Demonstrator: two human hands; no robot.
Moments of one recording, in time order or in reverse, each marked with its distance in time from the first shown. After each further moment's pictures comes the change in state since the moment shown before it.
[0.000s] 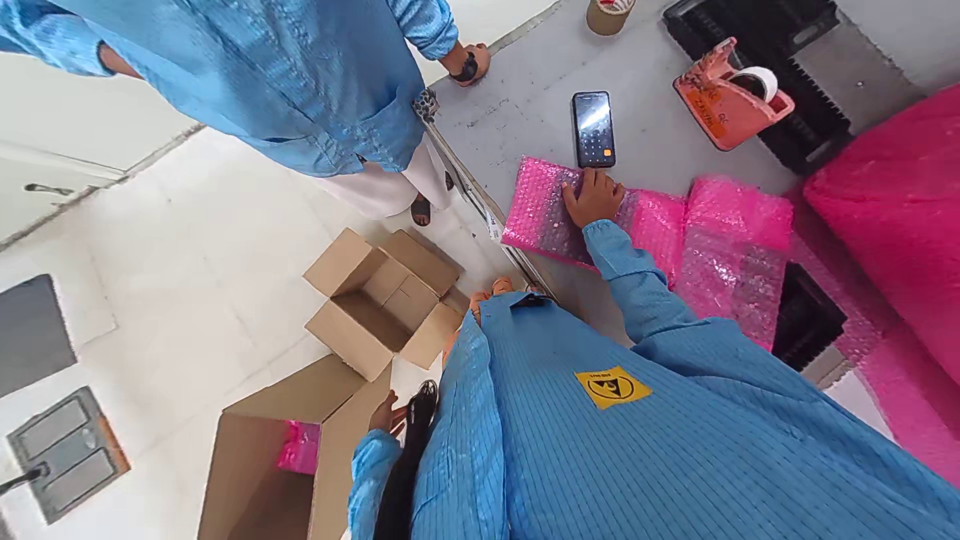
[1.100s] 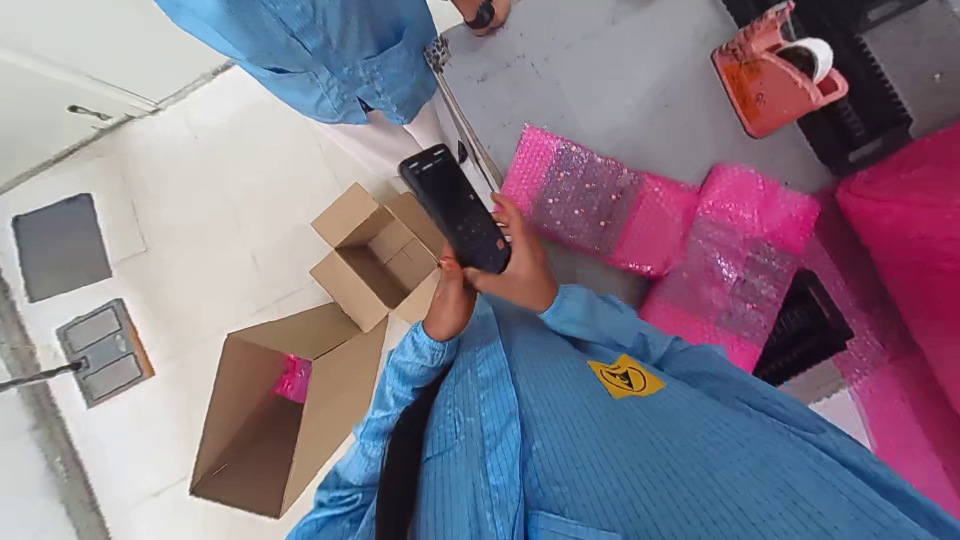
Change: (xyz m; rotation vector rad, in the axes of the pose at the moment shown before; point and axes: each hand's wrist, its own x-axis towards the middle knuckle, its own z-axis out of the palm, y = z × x) left_hand -0.313 0.141 0.160 -0.360 -0.795 1.229; right_hand -0.182 -0.092 -0.076 1.051 -0.269 -0.484
